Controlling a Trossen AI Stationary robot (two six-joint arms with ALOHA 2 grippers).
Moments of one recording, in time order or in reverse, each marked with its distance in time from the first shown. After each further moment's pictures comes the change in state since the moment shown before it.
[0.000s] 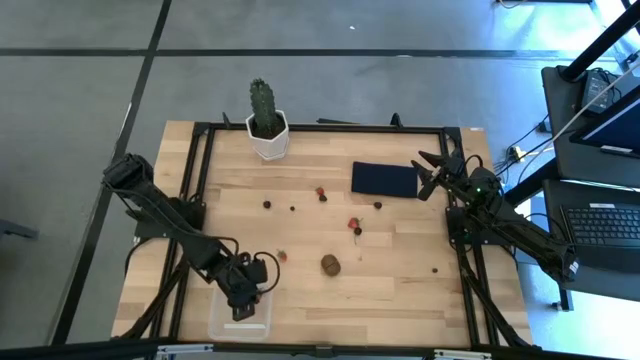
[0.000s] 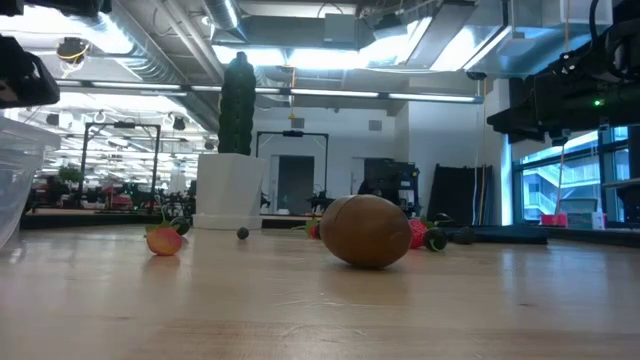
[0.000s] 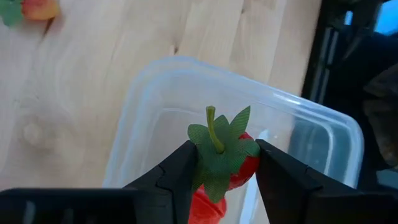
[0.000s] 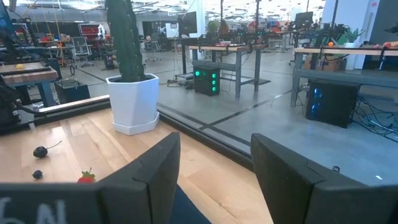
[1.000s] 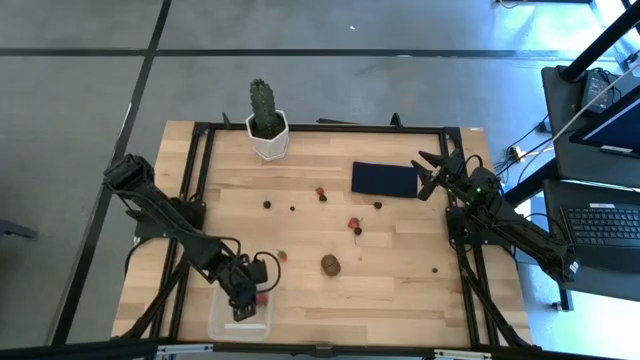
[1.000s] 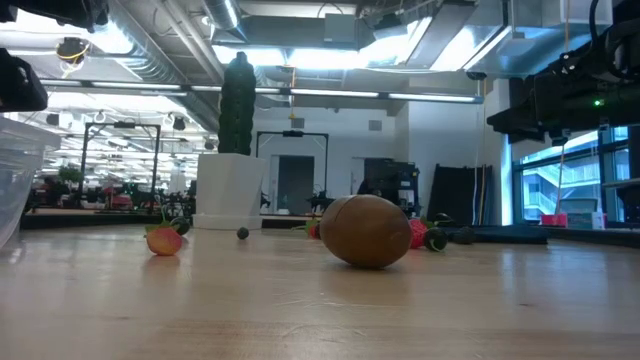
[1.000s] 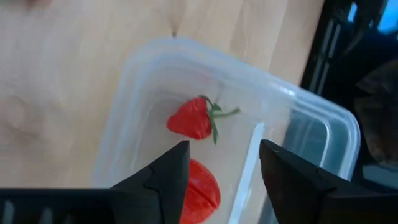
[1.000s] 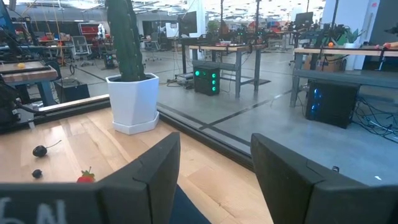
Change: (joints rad) left arm 0.009 0.008 0.000 0.001 0.070 -0.041; right arm 0.000 0.000 0.000 -0.001 0.000 -0.005
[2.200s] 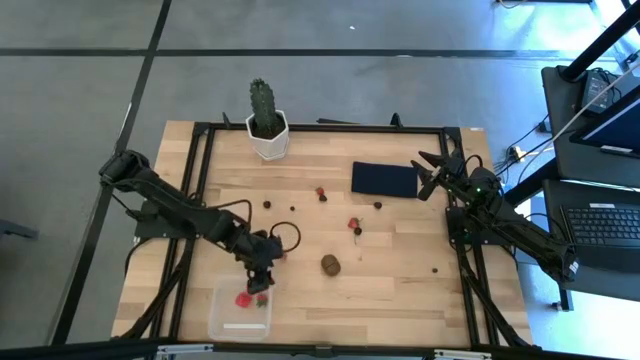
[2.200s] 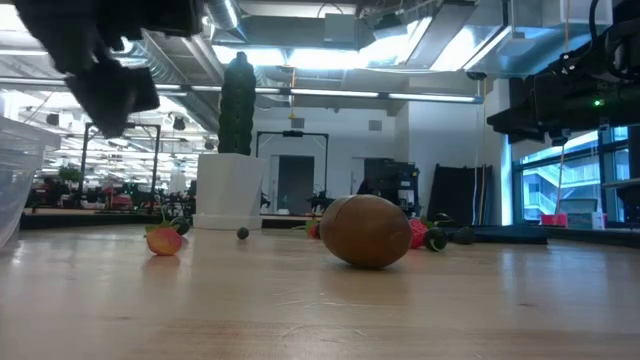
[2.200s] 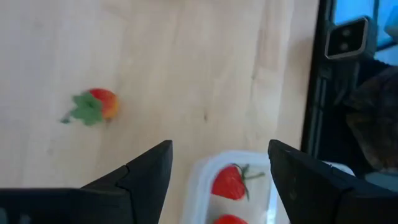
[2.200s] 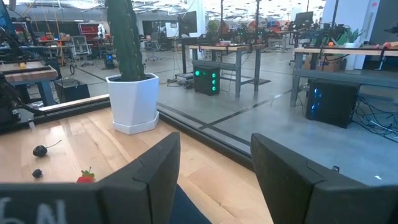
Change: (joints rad) left arm 0.275 -0.074 0.000 -0.005 0.084 0.341; right arm 0.000 0.000 0.000 -0.001 0.000 0.001
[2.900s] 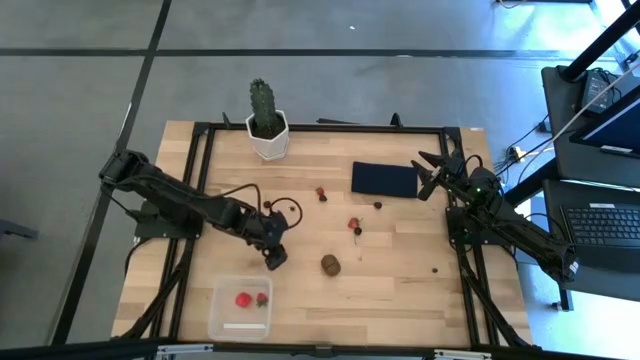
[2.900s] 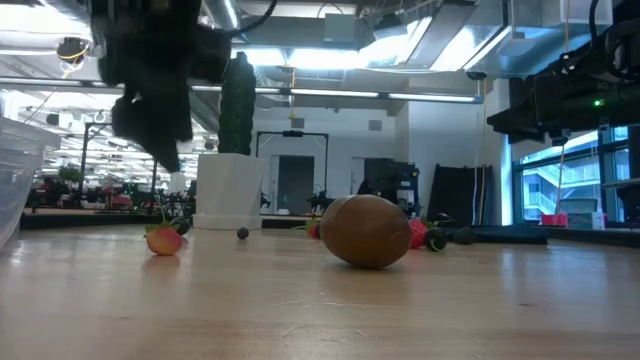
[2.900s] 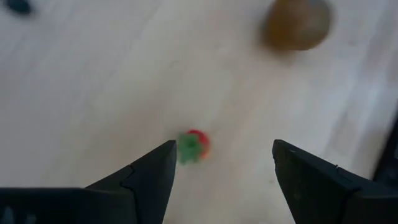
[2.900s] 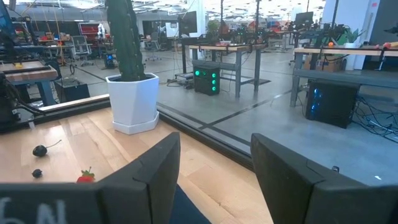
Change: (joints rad) left arm 0.147 0.000 -0.044 -0.007 -0.151 -0.183; right arm 0.000 0.000 0.000 0.000 0.000 -0.002
